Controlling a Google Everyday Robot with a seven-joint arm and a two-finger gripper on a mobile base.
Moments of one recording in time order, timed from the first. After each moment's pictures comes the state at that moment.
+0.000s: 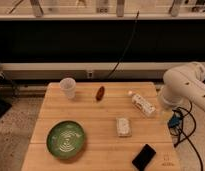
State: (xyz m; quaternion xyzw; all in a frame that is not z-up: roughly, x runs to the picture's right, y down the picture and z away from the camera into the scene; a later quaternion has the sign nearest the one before) arm 0.292 0.110 0.681 -0.28 0.02 0.03 0.96
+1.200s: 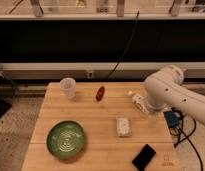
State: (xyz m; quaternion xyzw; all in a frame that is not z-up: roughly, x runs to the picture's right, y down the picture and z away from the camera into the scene) arm 0.234 0.126 0.686 -0.29 0.03 -0.02 0.96
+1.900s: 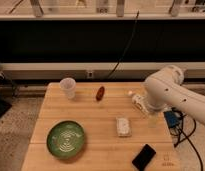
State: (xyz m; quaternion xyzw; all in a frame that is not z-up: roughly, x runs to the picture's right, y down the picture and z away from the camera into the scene) arm 0.225 0.132 0.688 -0.29 0.03 -0.03 0.96
